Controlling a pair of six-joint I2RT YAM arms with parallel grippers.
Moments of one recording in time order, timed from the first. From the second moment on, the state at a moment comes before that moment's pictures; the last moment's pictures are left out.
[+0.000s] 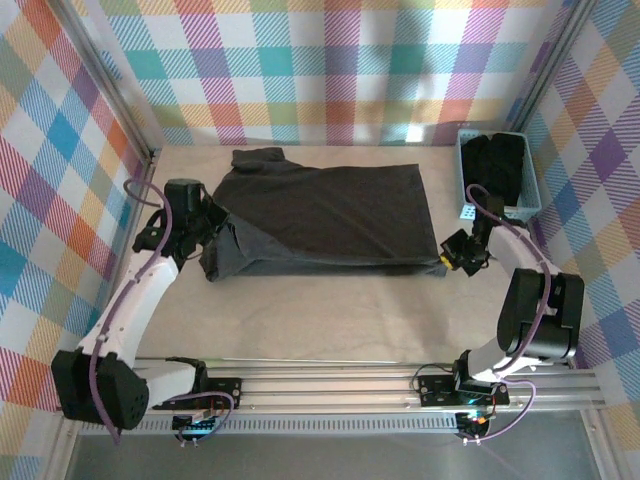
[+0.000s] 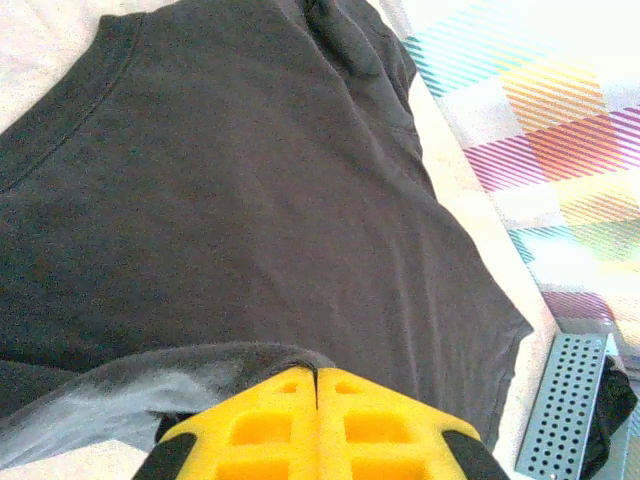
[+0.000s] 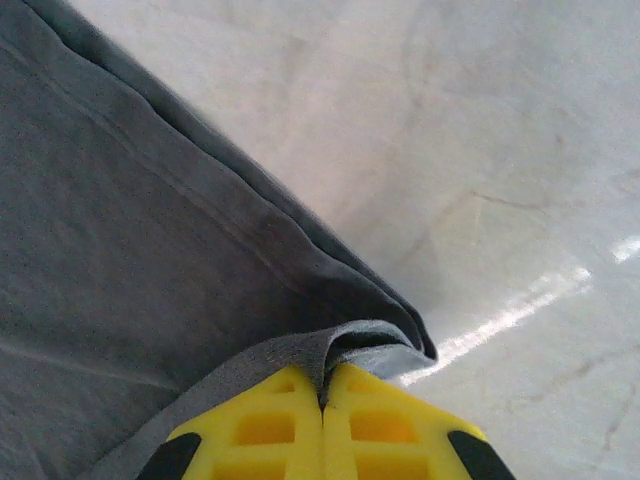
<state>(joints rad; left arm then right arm) -0.13 1.21 1.07 -0.56 0.03 -1.01 -0.13 1.55 0.99 -0.74 -0.28 0.78</state>
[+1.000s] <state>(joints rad) -0.03 1.57 1.31 -0.52 0.09 -0.85 -0.06 1.90 1.36 -0.77 -0.29 0.73</state>
